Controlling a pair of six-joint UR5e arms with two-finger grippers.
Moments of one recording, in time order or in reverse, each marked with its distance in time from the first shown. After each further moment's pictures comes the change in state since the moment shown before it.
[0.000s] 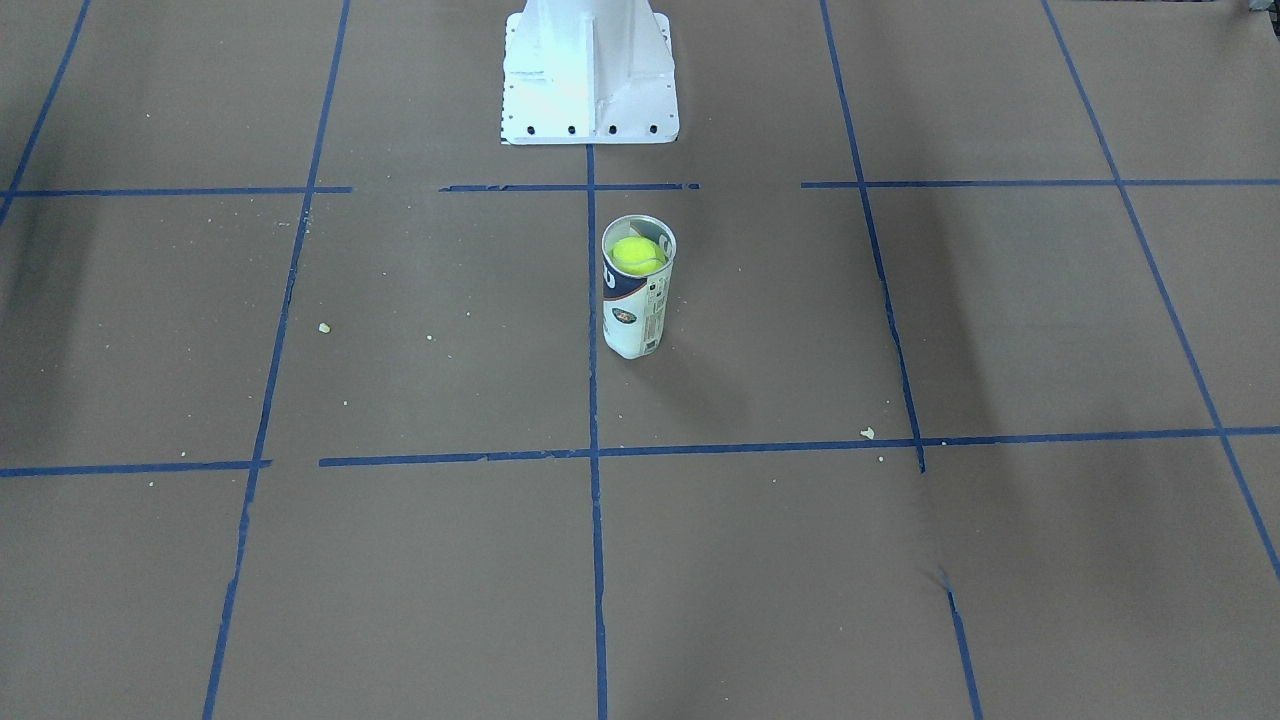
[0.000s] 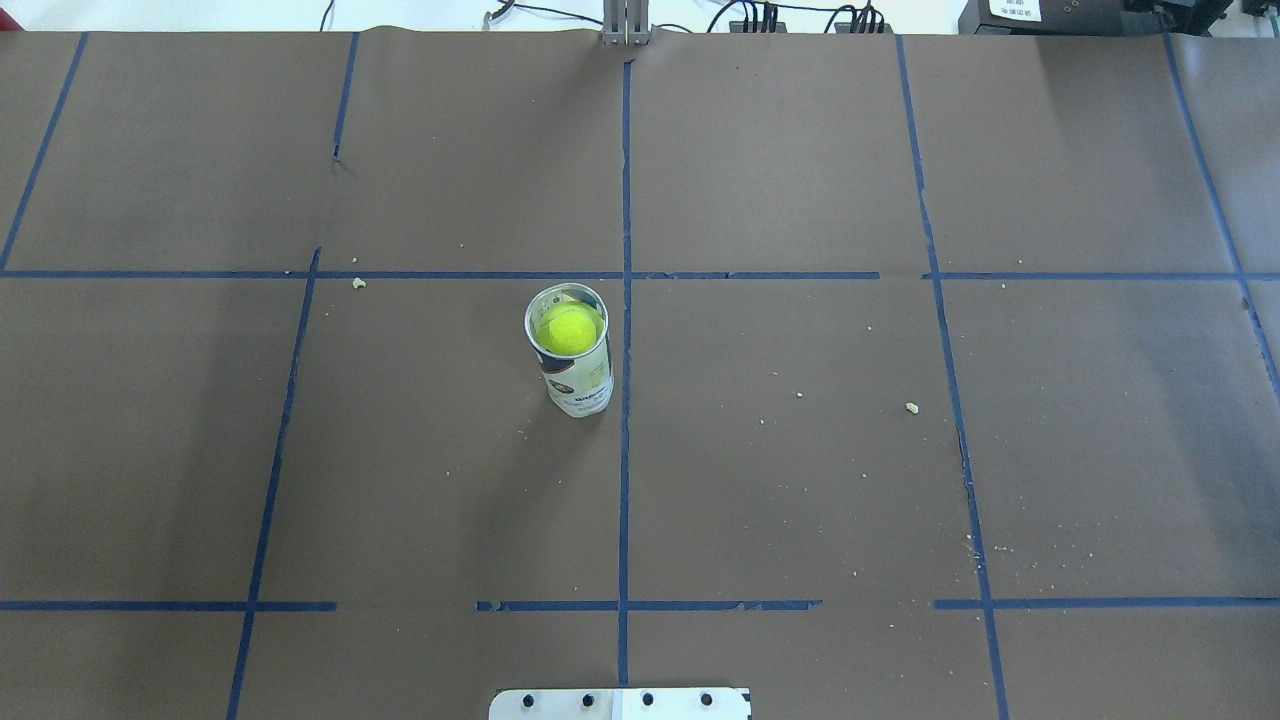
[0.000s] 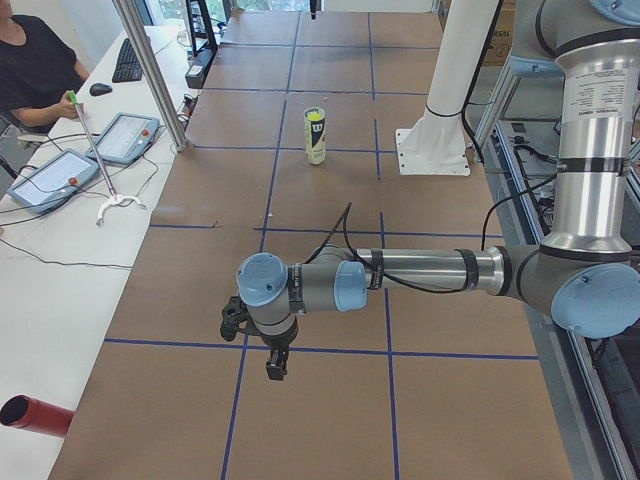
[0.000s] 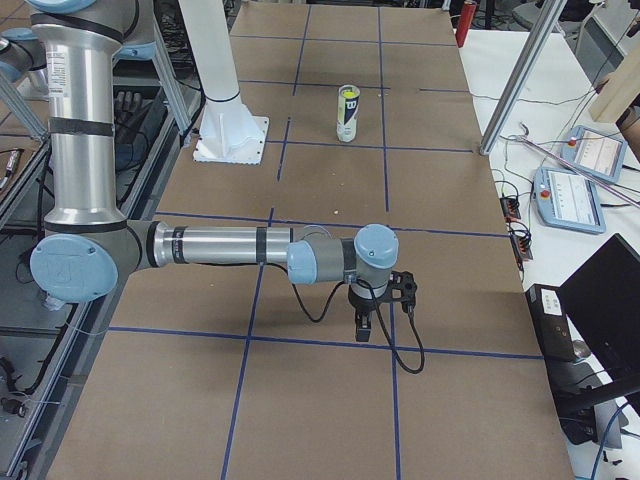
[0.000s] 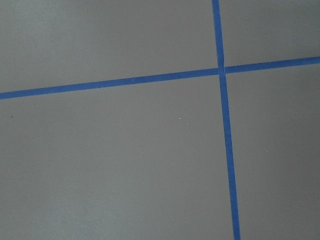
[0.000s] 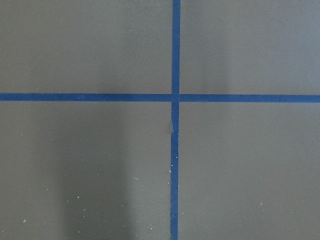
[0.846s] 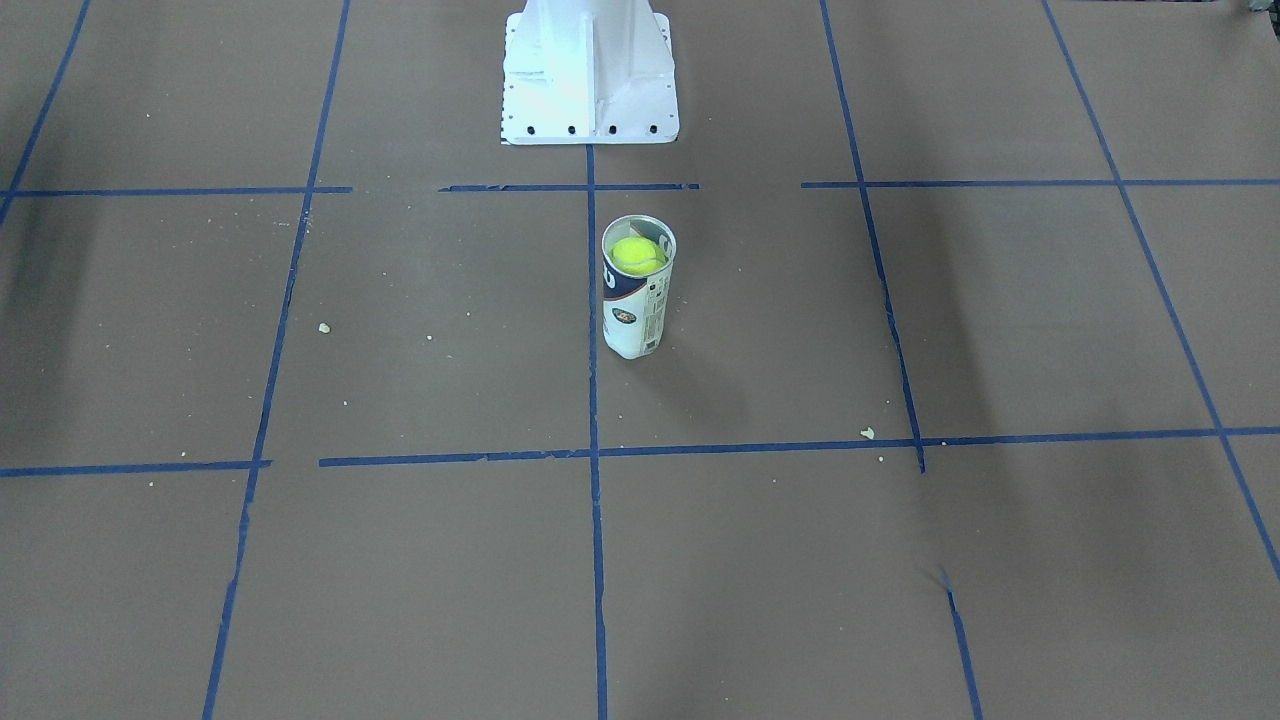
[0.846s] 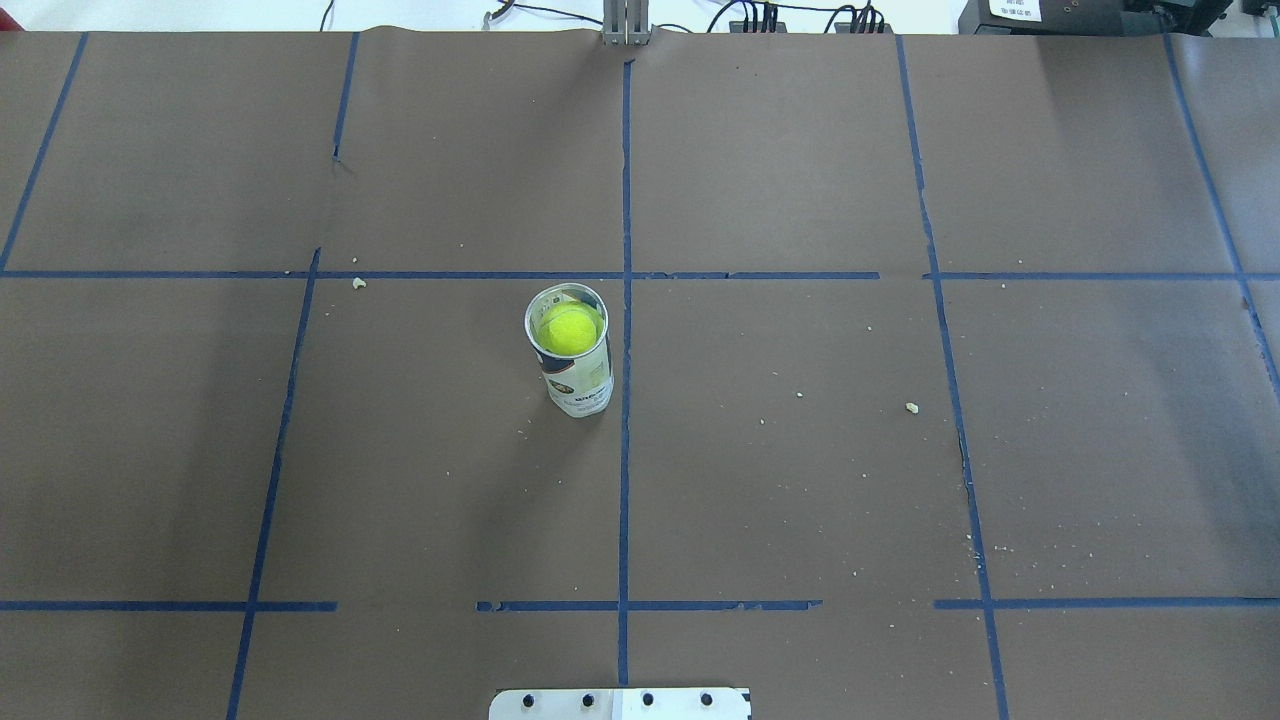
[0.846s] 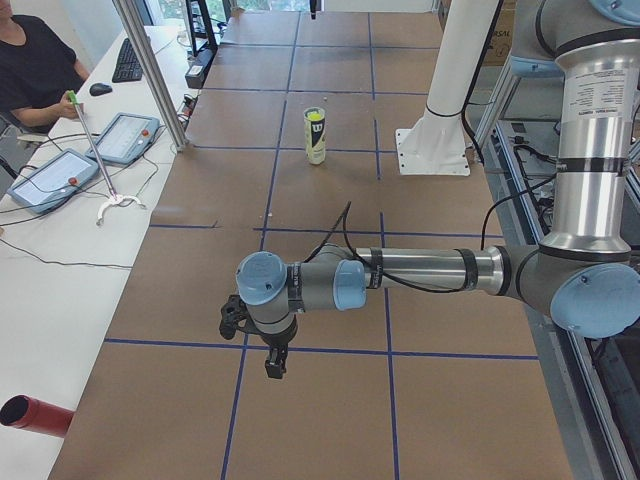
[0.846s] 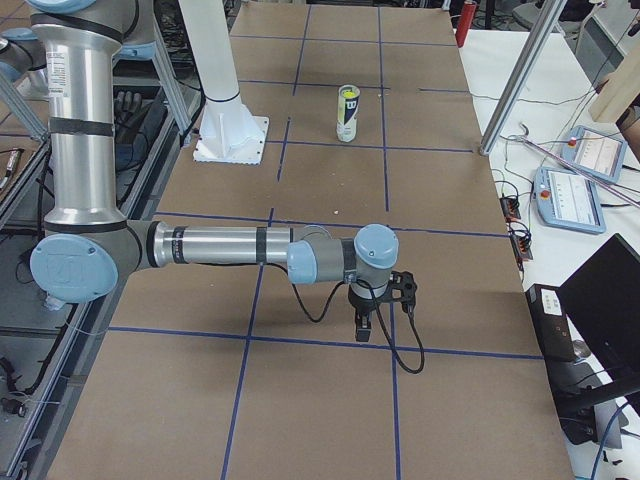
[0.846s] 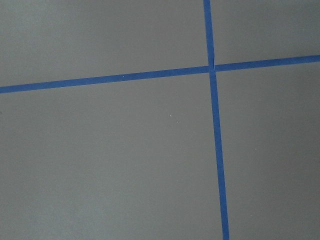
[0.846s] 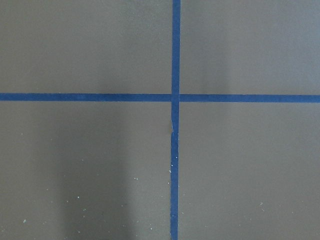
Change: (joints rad) left arm 0.000 -0.005 -0.002 0.000 -0.002 0.001; right arm 0.000 0.000 0.000 0.000 0.000 0.000
